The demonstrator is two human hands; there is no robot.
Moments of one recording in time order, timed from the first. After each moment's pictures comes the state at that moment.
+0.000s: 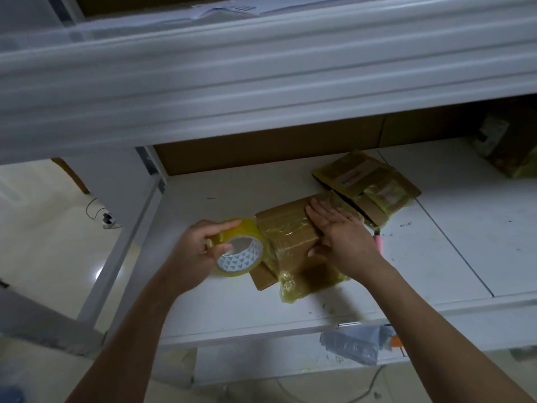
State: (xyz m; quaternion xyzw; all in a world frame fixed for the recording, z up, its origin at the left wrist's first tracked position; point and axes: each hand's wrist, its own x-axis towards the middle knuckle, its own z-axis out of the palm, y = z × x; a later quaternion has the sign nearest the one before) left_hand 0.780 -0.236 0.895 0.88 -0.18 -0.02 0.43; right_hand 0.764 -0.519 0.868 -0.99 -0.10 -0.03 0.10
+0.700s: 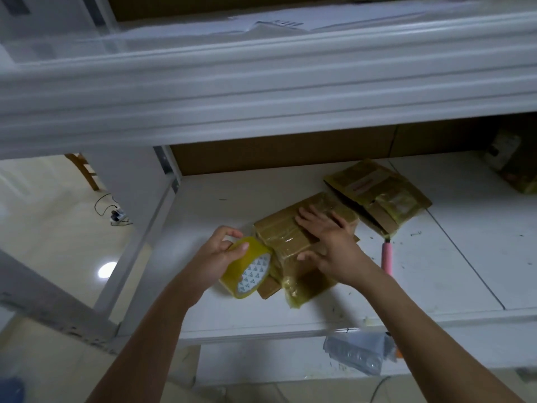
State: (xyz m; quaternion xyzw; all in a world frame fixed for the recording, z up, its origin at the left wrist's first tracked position) left_hand 0.768 -0.240 0.888 0.81 -0.01 -0.14 0.56; right_hand 0.763 -0.492 0.860 -0.94 -0.17 -0.08 0.27
